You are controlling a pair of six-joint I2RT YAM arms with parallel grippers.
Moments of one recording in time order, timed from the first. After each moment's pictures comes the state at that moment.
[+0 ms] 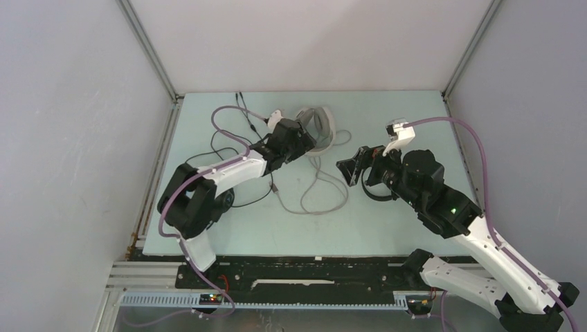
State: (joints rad) left arm -0.65 1.74 1.20 -0.10 -0.21 -0.99; right arm 0.77 0.81 1.01 -0.43 0.15 0.44
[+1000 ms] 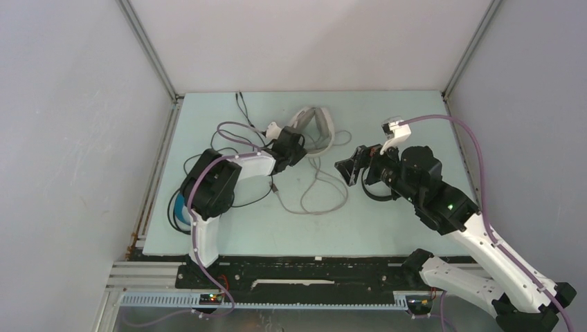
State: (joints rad) left arm -0.60 1.99 1.21 0.06 -0.27 -1.17; right arm 0.72 0.83 1.01 -0.42 0.06 0.41
